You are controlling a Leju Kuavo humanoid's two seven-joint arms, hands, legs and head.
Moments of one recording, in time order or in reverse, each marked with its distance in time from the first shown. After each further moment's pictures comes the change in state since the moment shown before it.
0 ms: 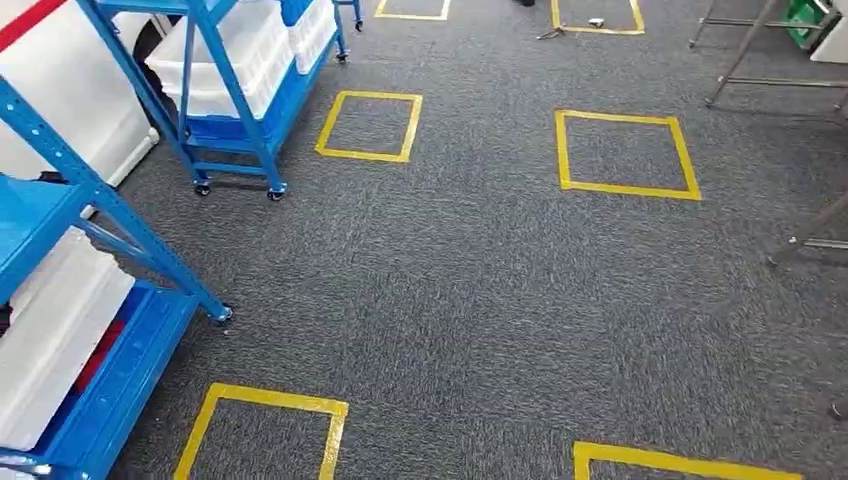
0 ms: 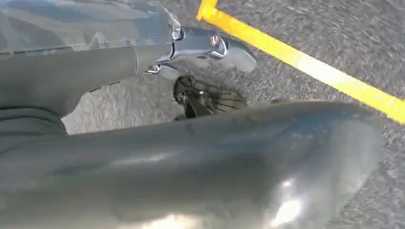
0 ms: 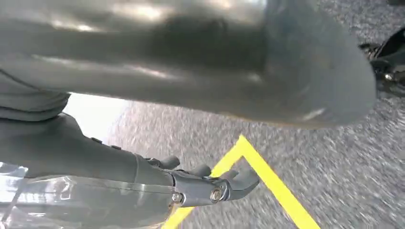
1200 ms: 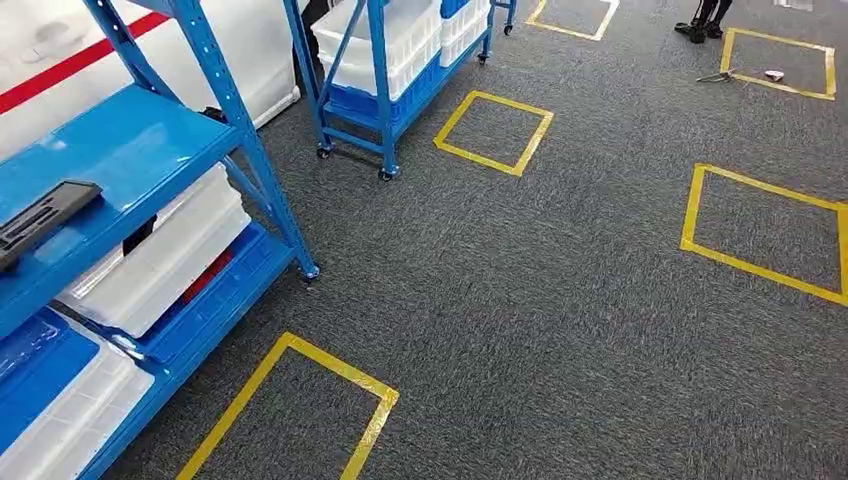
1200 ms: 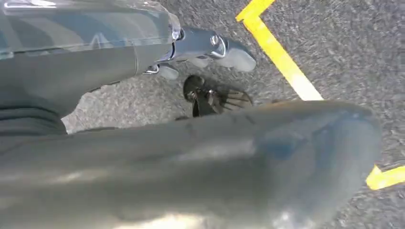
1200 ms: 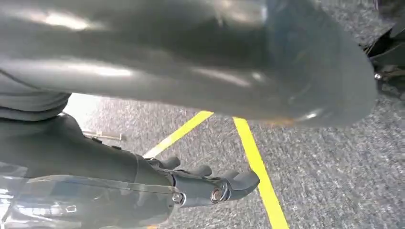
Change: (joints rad) left arm -0.005 -0.003 0.032 0.000 -0.011 0.002 0.013; right arm -0.004 -0.002 0.010 0.000 -0.031 -0.016 0.001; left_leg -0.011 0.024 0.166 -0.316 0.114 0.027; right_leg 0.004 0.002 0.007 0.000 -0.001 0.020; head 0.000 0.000
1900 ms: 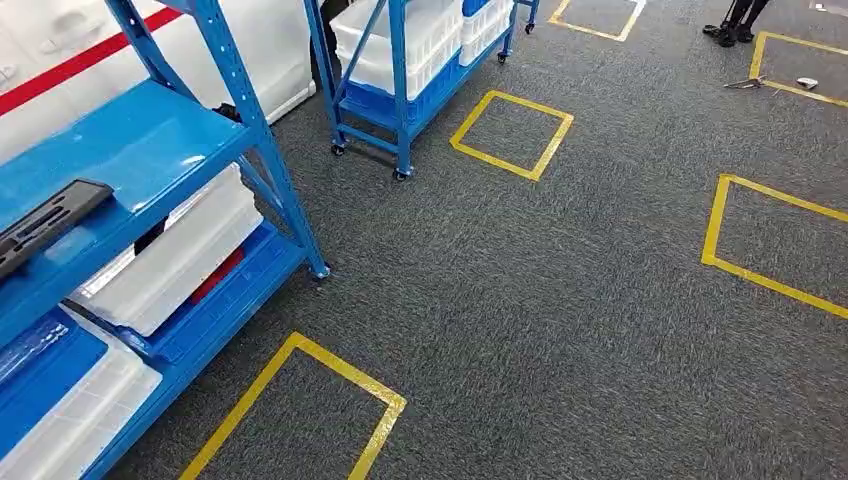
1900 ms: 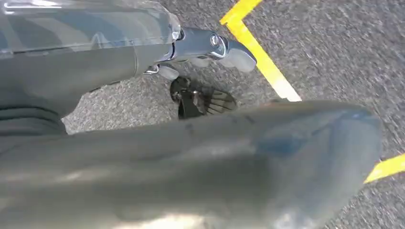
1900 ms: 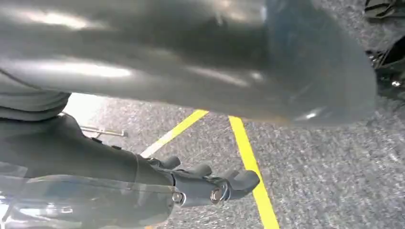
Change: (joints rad) left arm 0.000 0.001 -0.003 0.000 -0.014 -0.011 -0.036; right arm 0.010 -0.001 -0.012 0.000 -0.010 -0.019 0.001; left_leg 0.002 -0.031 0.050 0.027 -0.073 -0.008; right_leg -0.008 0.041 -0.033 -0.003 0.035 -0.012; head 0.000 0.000
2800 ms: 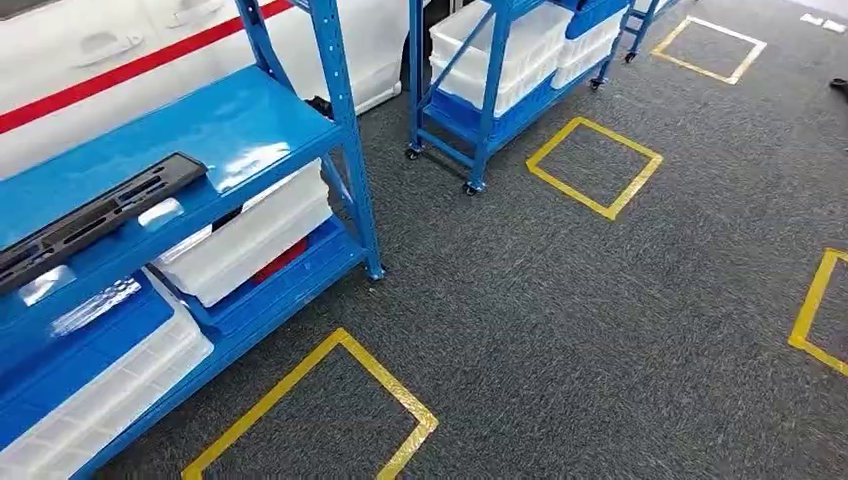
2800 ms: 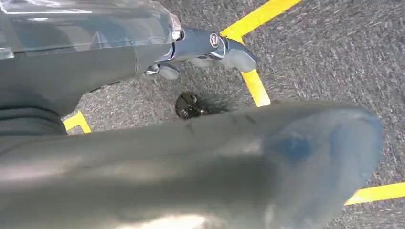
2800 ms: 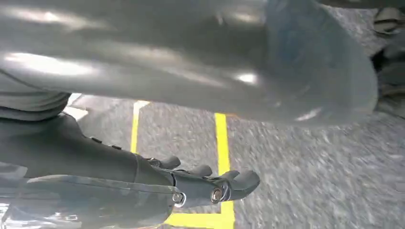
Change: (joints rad) left arm -0.003 -0.001 -0.002 0.000 -0.010 0.038 -0.015; right arm -0.003 0.002 0.002 0.000 0.015 0.021 -0.011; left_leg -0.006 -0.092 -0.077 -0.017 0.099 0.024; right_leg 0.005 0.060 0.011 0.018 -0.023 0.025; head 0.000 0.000
